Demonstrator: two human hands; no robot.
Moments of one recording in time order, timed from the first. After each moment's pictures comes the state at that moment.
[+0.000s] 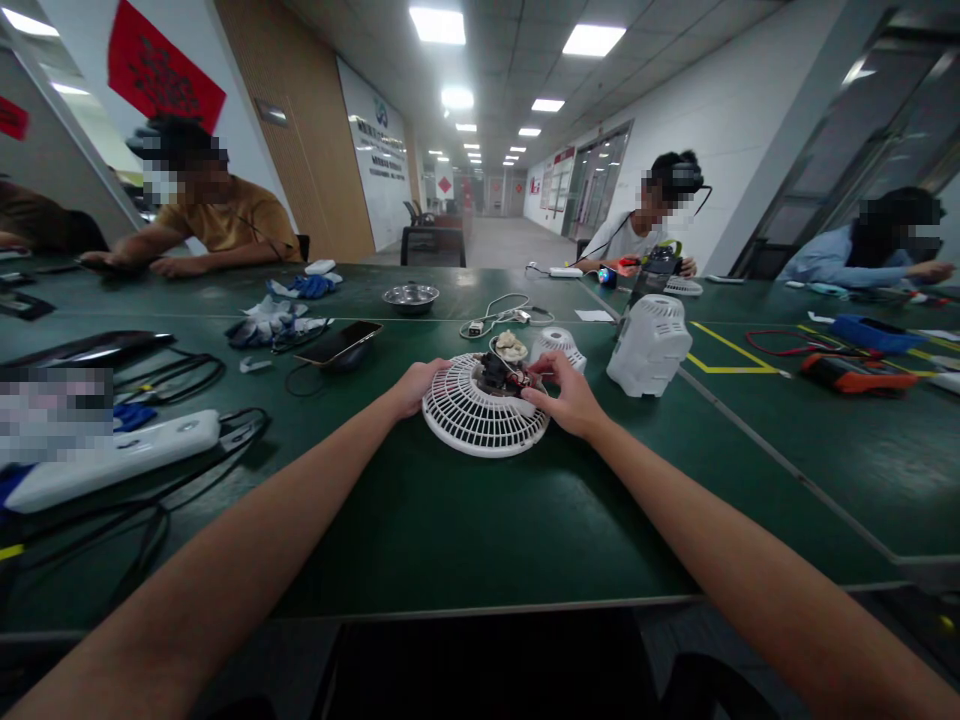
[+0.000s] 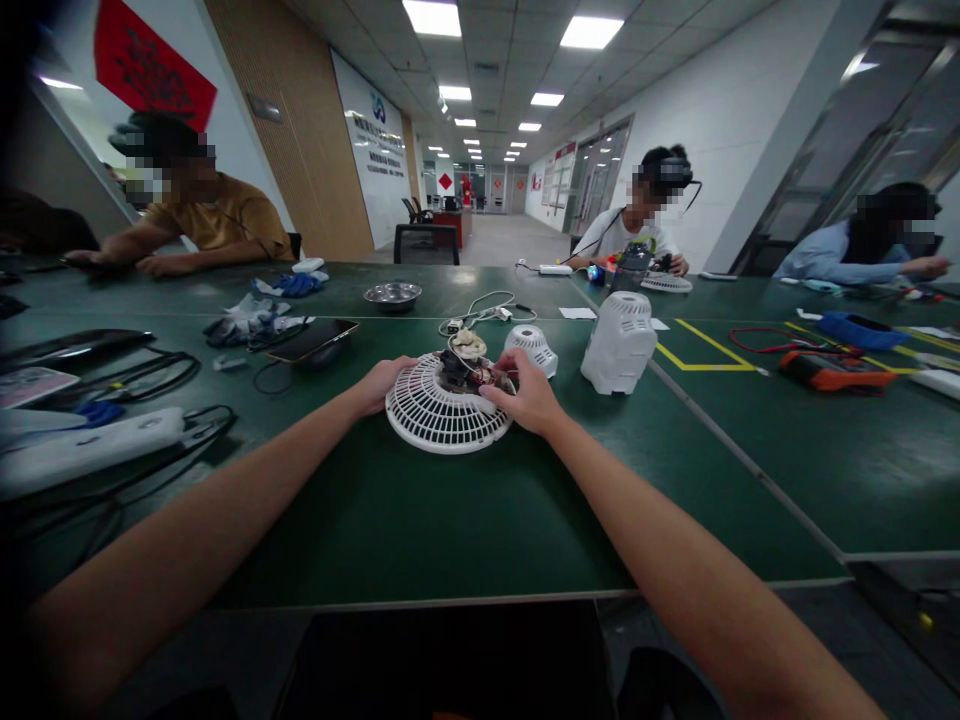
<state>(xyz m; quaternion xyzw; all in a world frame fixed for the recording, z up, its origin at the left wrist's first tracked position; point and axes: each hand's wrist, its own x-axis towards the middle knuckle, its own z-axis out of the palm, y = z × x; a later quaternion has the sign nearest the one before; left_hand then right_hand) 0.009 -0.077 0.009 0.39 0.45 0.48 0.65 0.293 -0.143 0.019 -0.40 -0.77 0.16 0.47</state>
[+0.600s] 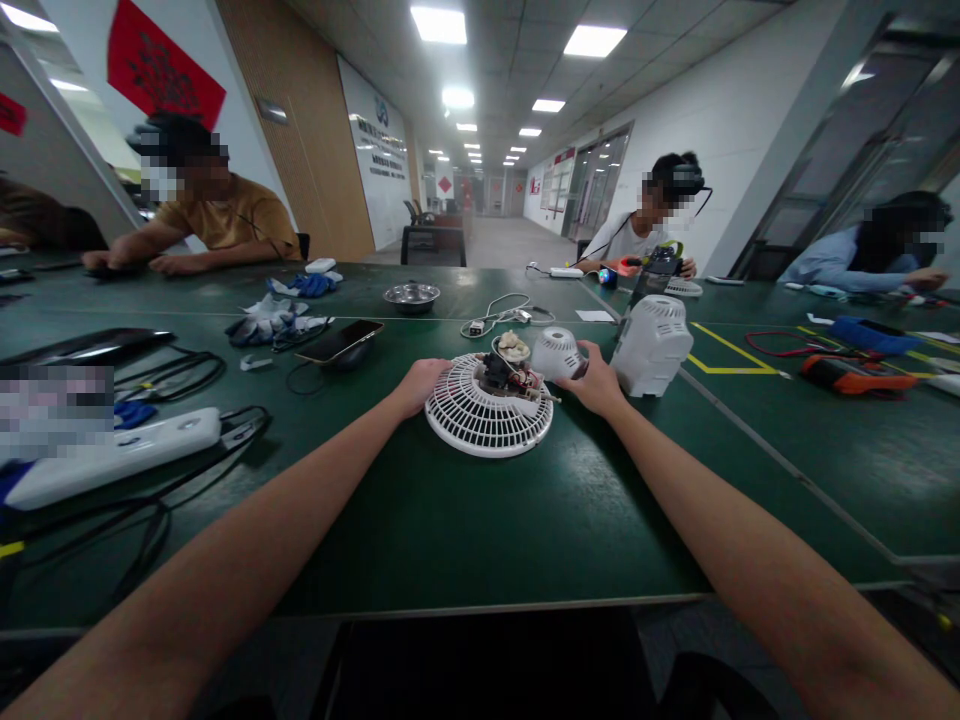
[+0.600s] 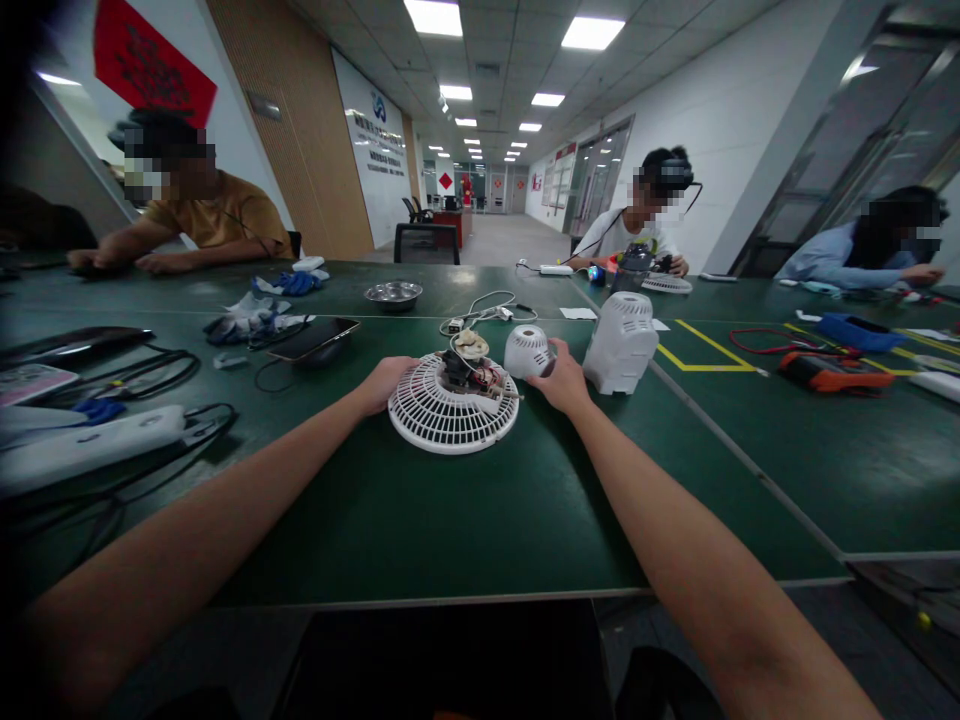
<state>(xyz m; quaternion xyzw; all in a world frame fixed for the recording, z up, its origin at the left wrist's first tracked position) 0.006 -0.067 -0.005 0.50 0.46 0.48 0.55 0.352 -0.095 0.002 -0.61 -0.65 0.09 0.45</state>
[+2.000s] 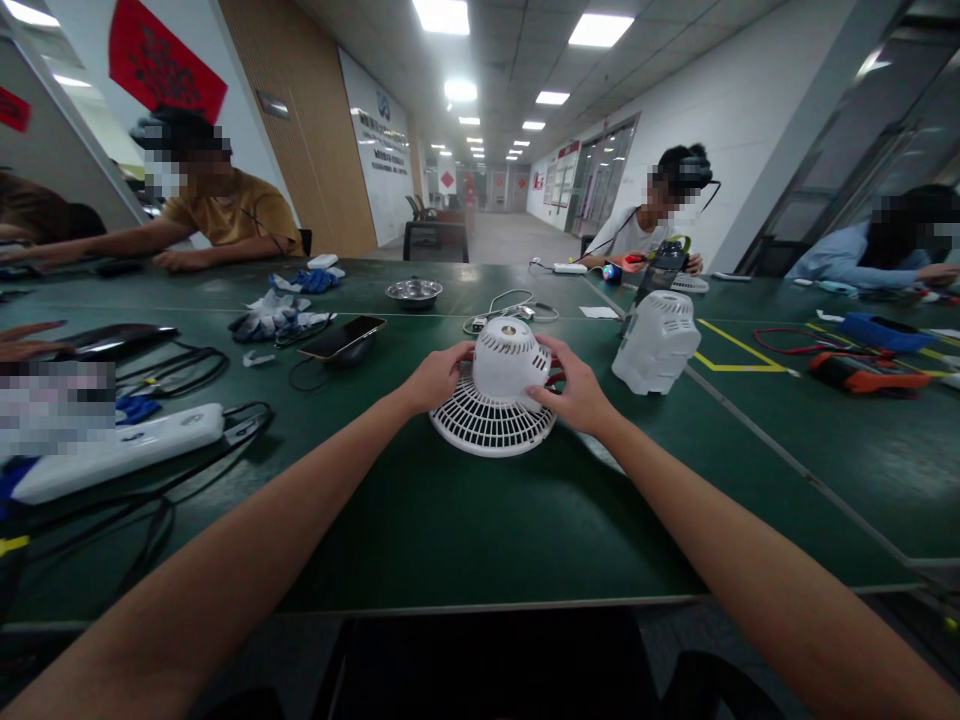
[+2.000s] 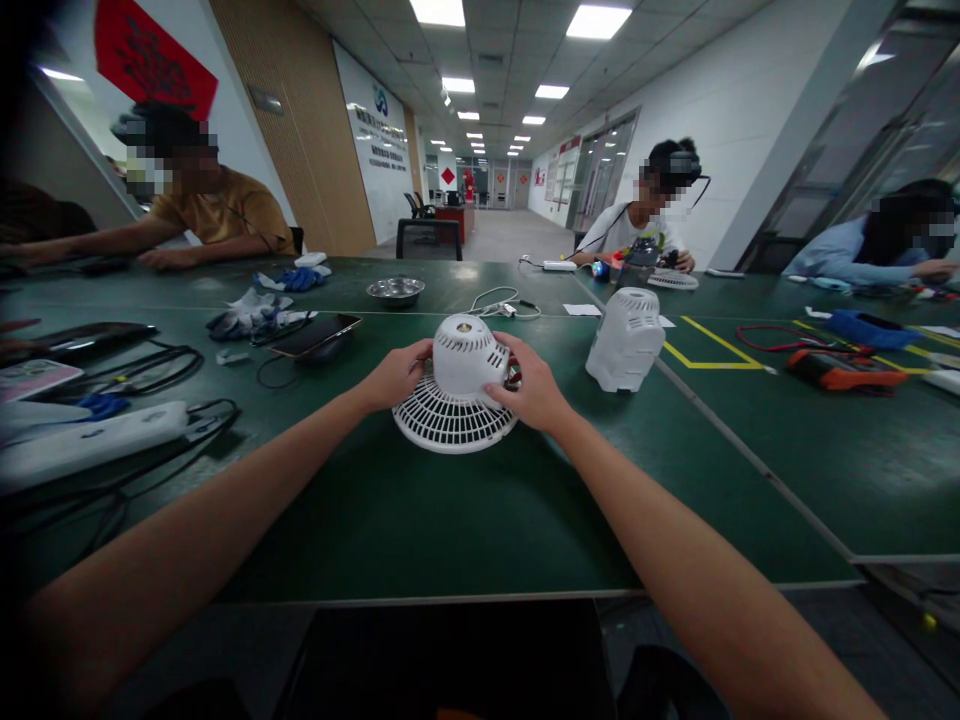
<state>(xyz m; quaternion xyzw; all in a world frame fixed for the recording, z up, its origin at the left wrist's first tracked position) 0.013 -0.102 0.035 0.82 0.35 0.40 0.23 0.285 -0.158 0.041 -0.40 -0.78 0.17 0.44</state>
